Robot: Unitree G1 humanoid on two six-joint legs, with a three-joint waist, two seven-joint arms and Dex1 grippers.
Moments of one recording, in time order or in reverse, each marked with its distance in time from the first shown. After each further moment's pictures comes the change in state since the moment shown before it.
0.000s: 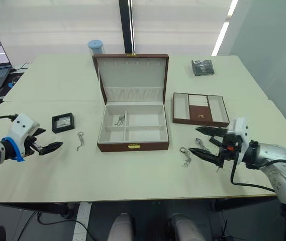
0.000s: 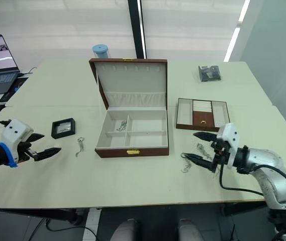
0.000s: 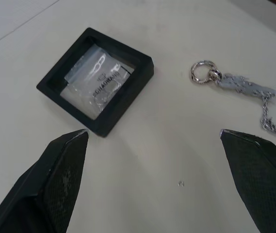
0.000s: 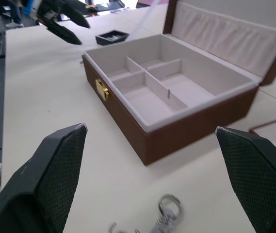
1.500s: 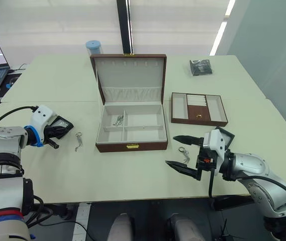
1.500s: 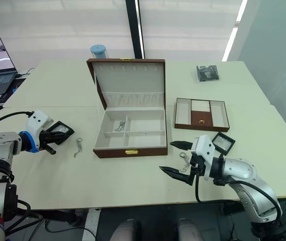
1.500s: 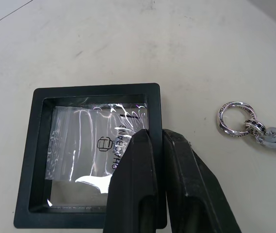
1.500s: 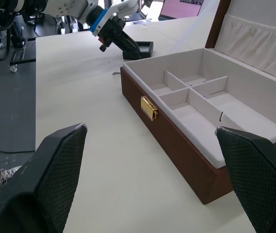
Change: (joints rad) left arm -0.352 -0.117 -0.122 0.516 0.179 -0.153 0.023; right arm 0.066 0.071 0.131 -0.124 -0.057 -0.022 -0.104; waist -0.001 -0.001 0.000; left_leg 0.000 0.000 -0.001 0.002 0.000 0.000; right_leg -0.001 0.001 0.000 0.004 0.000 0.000
